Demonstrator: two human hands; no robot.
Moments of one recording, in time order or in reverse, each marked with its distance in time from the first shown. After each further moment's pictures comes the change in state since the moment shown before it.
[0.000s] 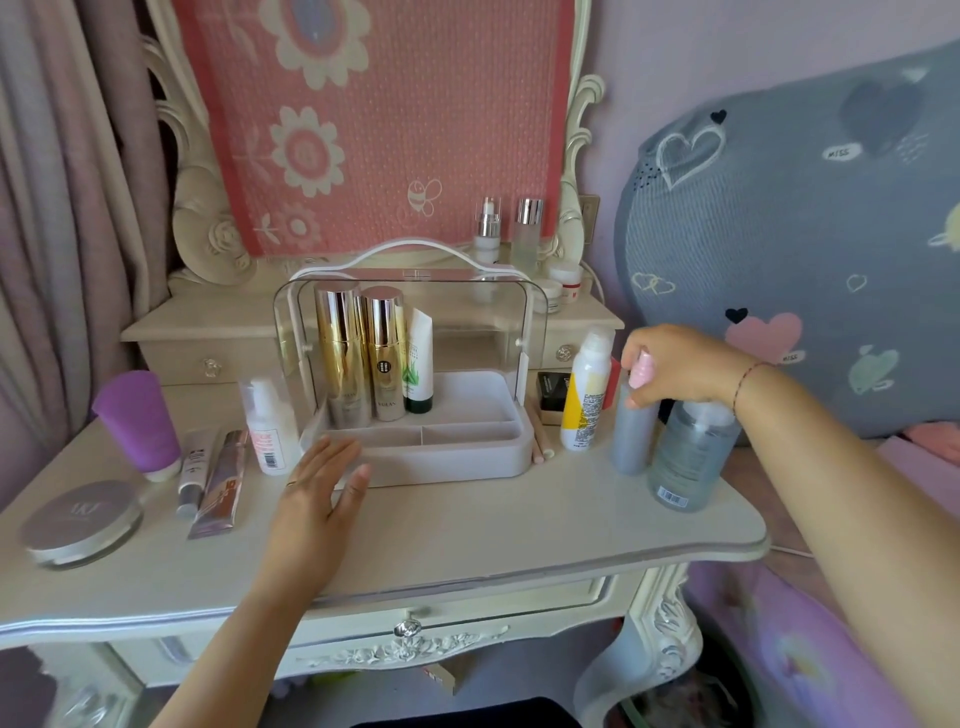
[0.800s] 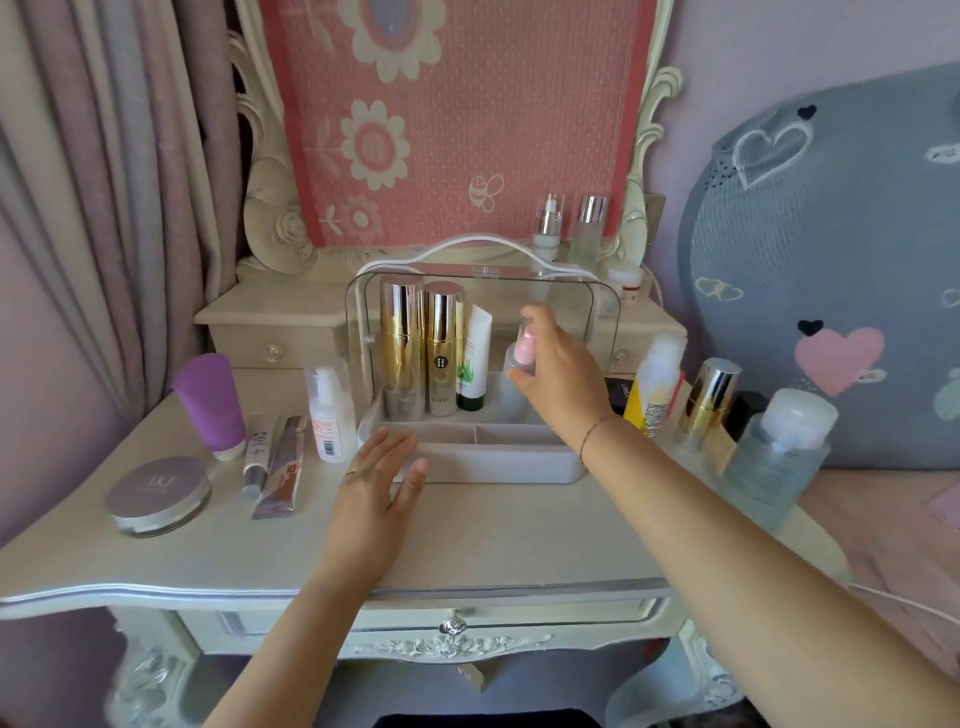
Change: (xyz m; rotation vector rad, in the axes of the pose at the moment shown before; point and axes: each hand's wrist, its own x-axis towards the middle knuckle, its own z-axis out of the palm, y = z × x) left_hand 0.001 0.000 0.002 -0.013 0.037 -0.006; right_hand 0.048 -0.145 0.090 0.291 0.469 -0.222
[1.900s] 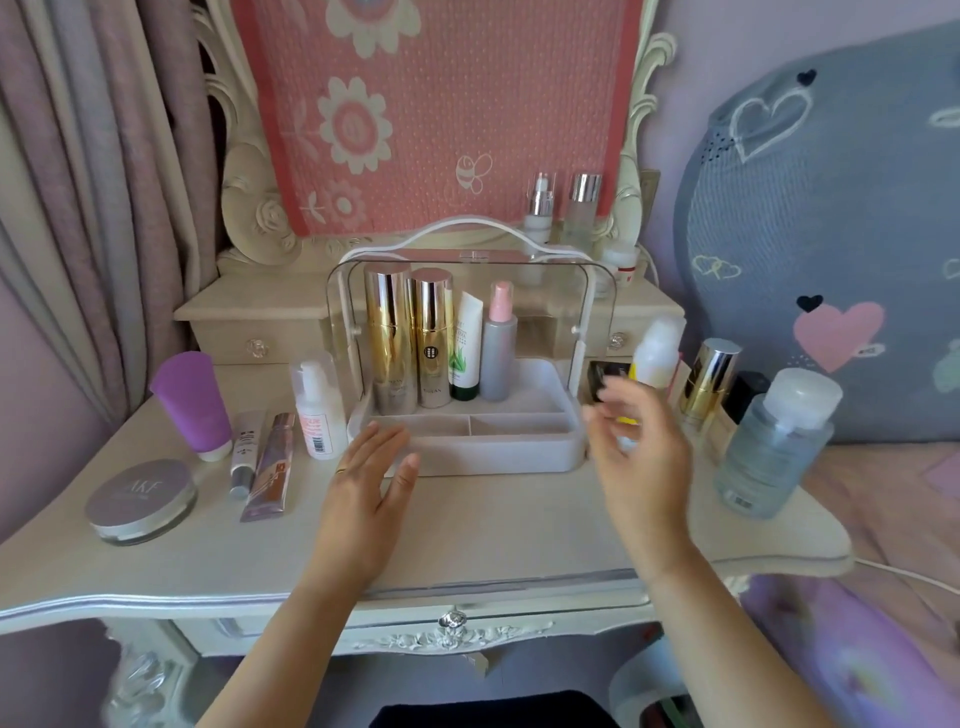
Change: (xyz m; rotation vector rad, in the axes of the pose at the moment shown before) left_hand -0.001 0.000 -0.002 -0.007 -0.028 -0.015; right_hand -0.101 0.031 -0.007 0.394 0.473 0.190
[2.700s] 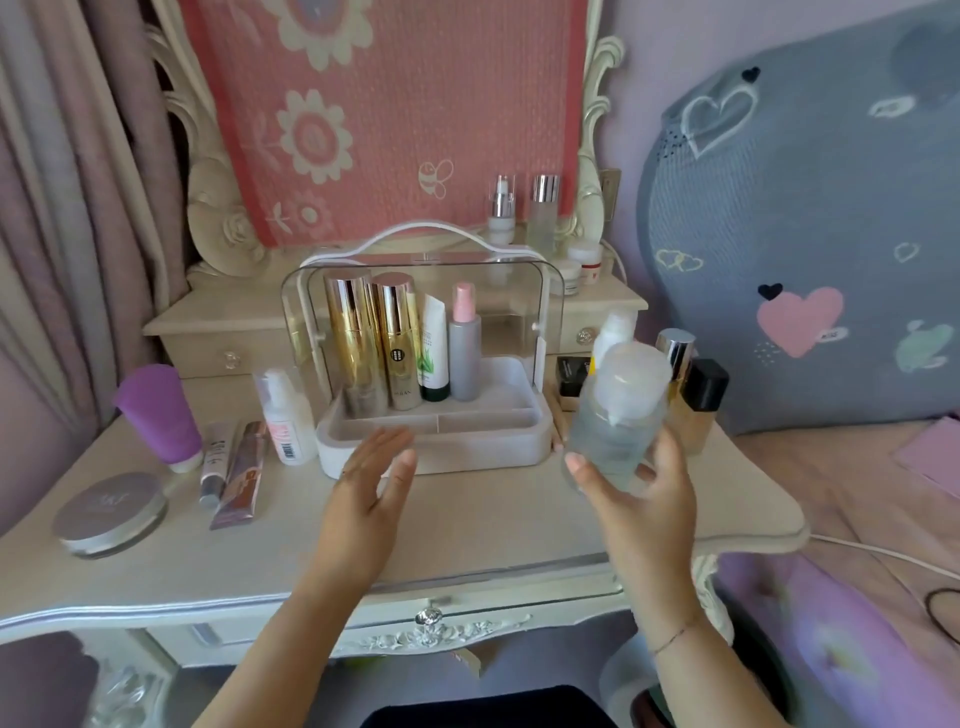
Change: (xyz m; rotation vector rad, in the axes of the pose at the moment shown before) left_hand -0.011 0.040 0.011 -0.180 -0.053 -0.045; right_hand -0.037 -0.002 -0.043 0.178 0.022 0.364
